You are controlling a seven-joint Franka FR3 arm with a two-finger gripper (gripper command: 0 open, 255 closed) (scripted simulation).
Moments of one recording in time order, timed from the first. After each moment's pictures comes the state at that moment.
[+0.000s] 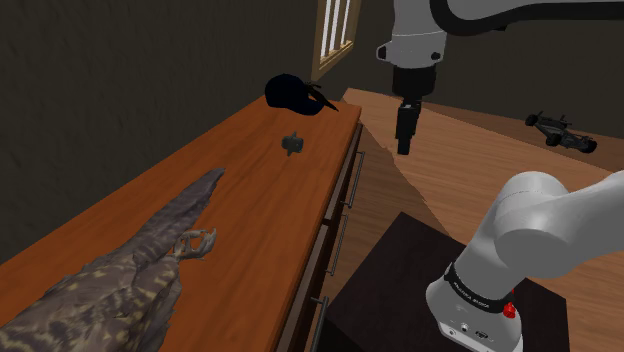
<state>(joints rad) 0.02 -0.79 0.07 -2.45 -0.04 1.47 -0.16</state>
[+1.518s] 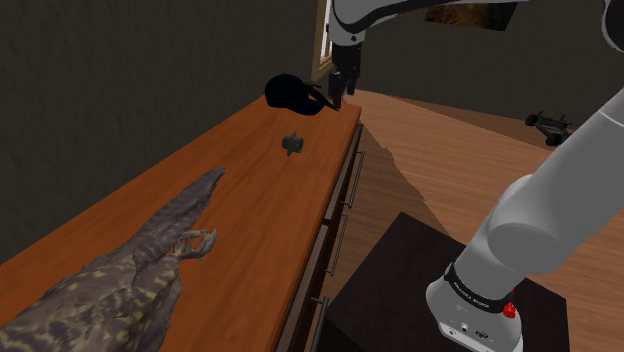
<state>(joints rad) -0.10 -0.15 -0.03 -1.98 -0.21 1.82 -0.21</state>
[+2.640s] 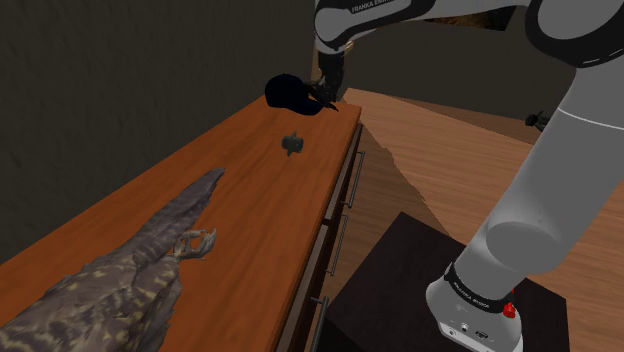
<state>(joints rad) -0.12 0.06 -0.06 -1.82 -0.24 1.95 -0.21</state>
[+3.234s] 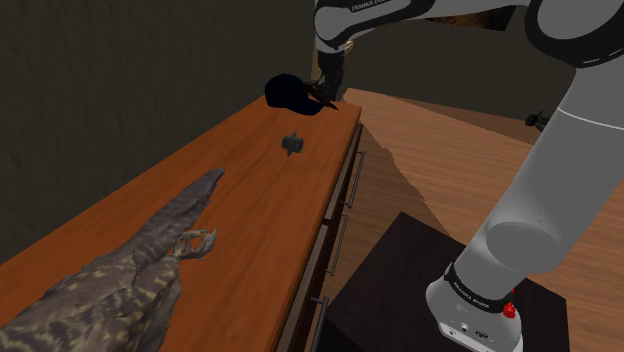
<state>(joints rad) -0.12 0.06 -0.06 -1.82 -0.24 1.94 -0.21</state>
